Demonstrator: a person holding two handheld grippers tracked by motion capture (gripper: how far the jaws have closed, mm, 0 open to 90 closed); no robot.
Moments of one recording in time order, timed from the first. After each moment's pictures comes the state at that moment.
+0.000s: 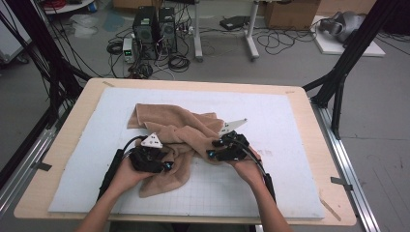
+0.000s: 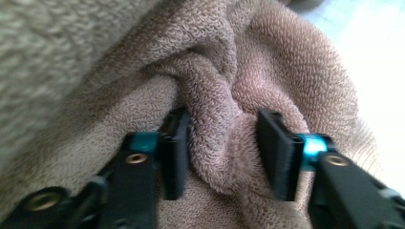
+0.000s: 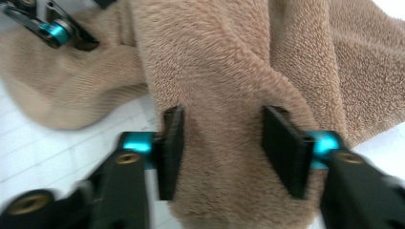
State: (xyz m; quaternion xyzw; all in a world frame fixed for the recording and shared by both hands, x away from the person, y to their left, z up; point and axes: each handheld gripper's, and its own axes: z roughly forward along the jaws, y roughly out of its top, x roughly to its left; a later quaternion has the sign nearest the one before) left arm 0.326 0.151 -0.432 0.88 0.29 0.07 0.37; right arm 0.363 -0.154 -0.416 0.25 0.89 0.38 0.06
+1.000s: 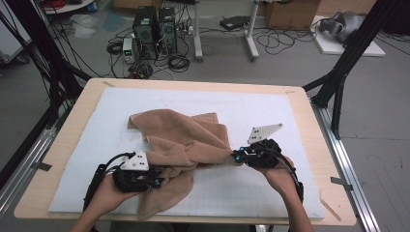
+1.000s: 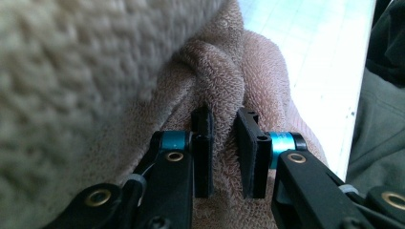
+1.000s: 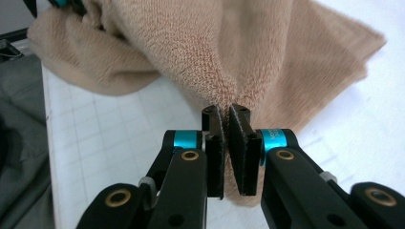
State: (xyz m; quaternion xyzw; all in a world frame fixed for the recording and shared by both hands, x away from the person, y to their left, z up) left arm 0.261 0.179 -0.407 0.89 0.21 0.07 0.40; right arm 0.316 -0.218 -0.360 0.21 0.89 0.40 0.08
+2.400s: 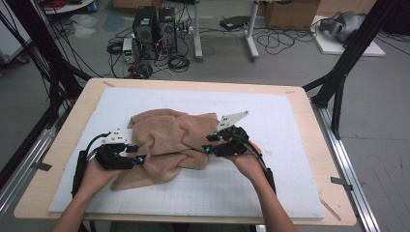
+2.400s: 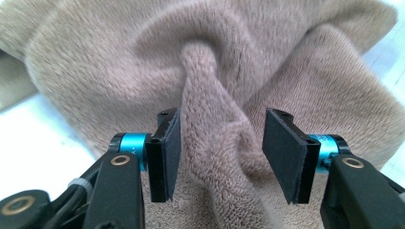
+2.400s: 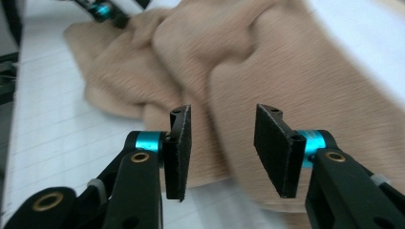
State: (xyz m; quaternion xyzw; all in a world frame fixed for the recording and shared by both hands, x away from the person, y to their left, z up) left arm 0.317 0.234 -0.423 0.84 0.35 0.12 0.40; right arm 0.352 -0.145 -0.382 0.20 0.88 0.42 0.05
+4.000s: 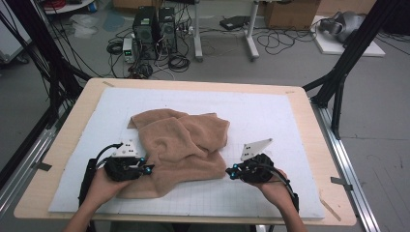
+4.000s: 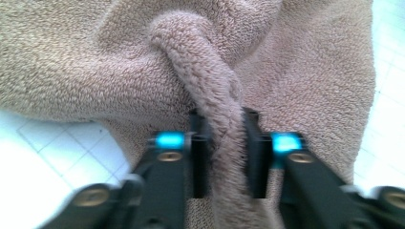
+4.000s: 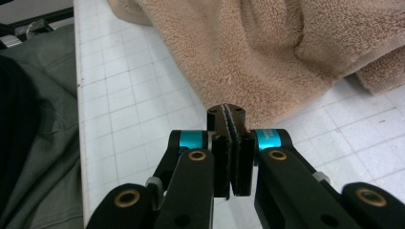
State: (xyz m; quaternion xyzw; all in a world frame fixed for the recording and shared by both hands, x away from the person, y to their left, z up) left arm 0.287 0.207 -0.415 0.86 0.30 0.11 0.40; right arm 0.293 -0.210 -0.399 0.18 0.90 0.39 0.02
